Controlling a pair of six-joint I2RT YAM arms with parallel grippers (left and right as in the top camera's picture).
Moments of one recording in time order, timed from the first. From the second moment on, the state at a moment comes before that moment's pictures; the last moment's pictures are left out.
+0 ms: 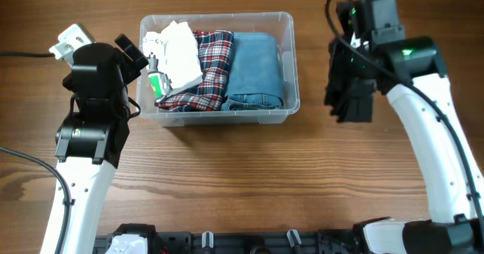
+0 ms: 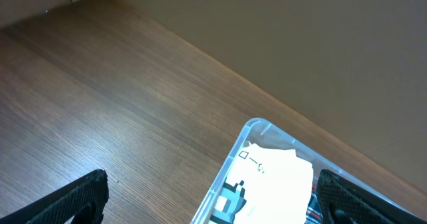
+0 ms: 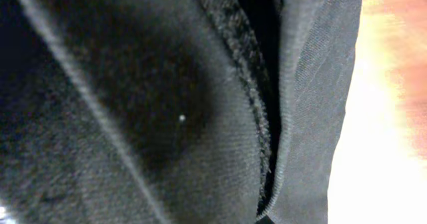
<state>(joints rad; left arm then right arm) -0.08 1.14 1.06 -0.43 -0.40 -0.55 0.23 1.54 1.62 -1.13 0.11 0.36</state>
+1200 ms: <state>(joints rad) -0.08 1.14 1.06 -0.43 -0.40 -0.55 0.61 1.86 1.67 -0.79 0.12 0.58</state>
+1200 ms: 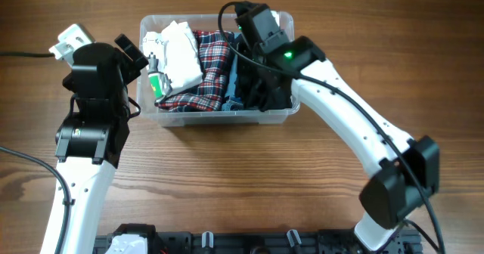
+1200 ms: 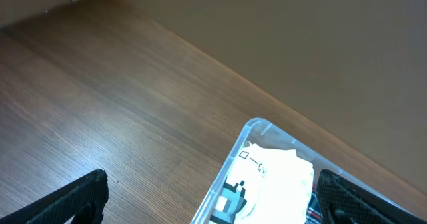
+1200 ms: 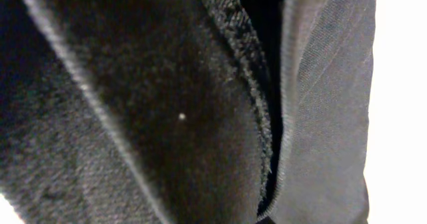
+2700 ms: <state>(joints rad) -0.08 1.14 1.06 -0.43 -0.40 -0.55 0.62 1.98 1.67 -0.54 -0.04 0.53</state>
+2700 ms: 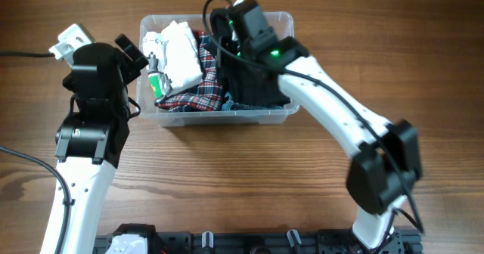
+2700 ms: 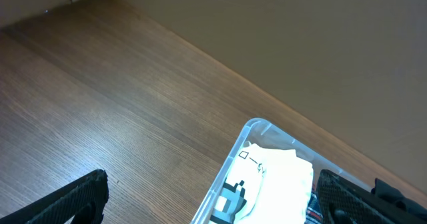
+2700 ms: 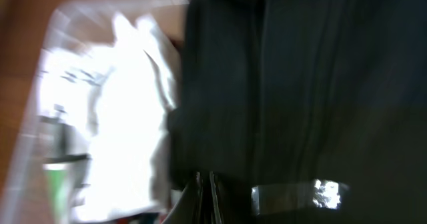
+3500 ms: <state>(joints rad) -0.08 1.14 1.06 -0.43 -0.40 -0.55 0.68 1.53 1.69 -0.74 0.21 0.41</state>
